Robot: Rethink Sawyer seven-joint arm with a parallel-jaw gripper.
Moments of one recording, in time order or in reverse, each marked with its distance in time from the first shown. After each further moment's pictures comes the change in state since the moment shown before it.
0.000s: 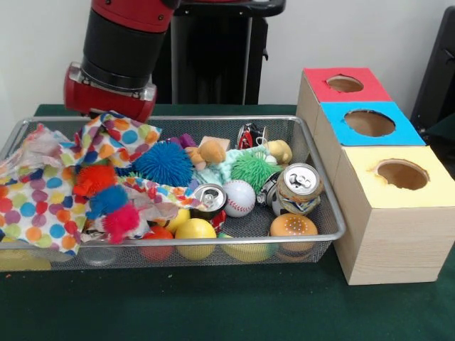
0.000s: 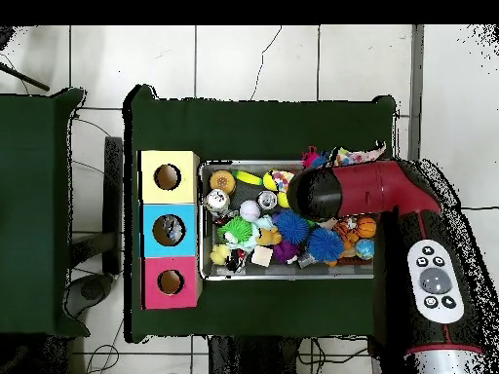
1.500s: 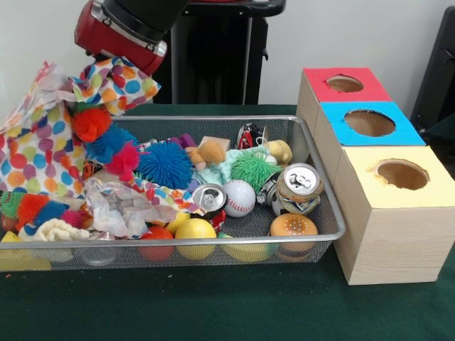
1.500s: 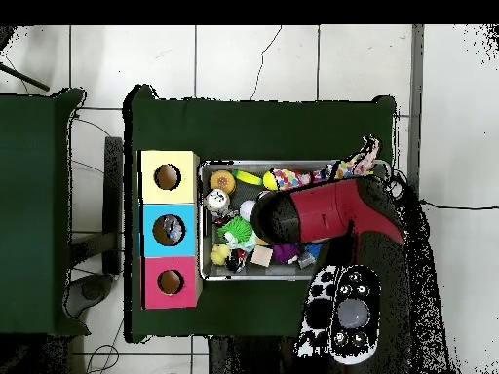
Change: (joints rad) arm 0.316 -0.033 -0.381 0.003 -0.004 -0.032 0.001
